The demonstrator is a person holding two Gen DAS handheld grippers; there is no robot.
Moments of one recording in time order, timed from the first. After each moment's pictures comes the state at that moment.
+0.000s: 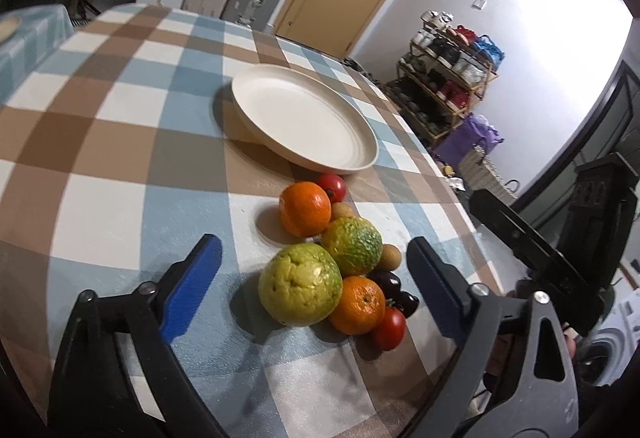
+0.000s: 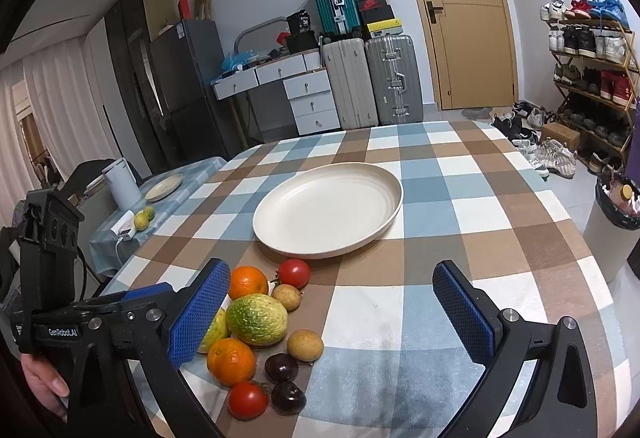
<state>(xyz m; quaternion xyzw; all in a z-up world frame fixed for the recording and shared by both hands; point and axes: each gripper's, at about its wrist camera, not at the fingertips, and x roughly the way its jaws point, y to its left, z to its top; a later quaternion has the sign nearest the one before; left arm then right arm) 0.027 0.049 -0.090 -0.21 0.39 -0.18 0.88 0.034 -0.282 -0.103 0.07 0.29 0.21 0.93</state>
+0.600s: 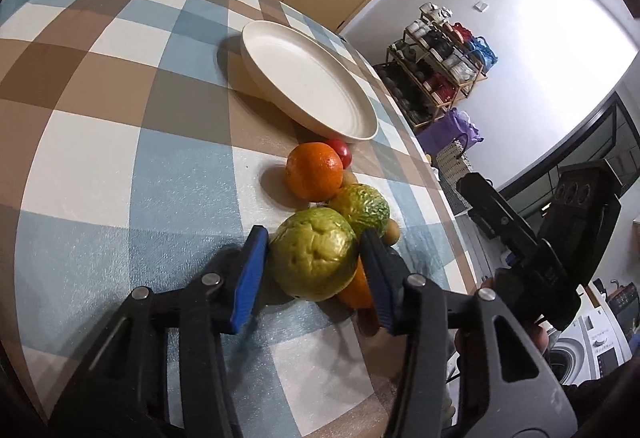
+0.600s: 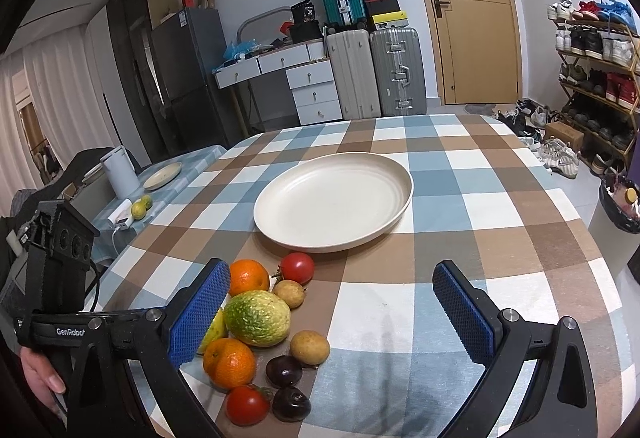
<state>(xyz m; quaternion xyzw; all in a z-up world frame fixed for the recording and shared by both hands) 0.042 0.072 -0.123 -0.27 0.43 -0.21 0.84 0.041 -0.266 -0.110 0.06 0.31 0.21 0.93</state>
